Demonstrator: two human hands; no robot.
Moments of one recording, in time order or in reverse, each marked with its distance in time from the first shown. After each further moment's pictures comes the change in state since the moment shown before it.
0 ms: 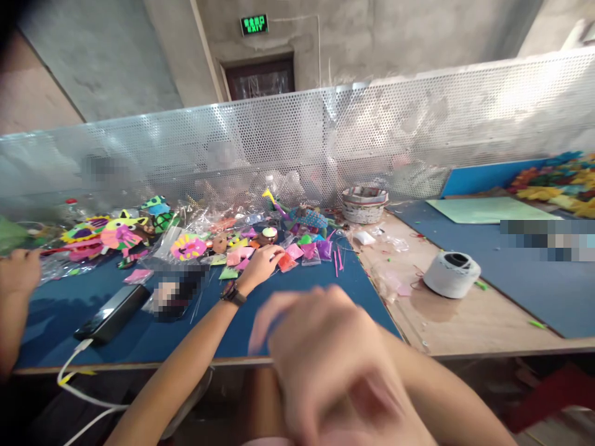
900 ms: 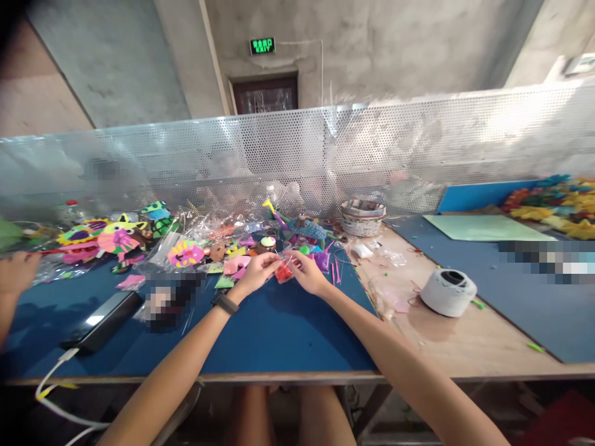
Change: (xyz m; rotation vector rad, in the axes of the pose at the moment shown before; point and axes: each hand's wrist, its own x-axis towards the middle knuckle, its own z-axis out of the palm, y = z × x) left_hand 0.004 -0.010 0.011 -0.756 0.010 -0.343; right_hand 0.083 0.214 -0.028 0.109 0.259 0.523
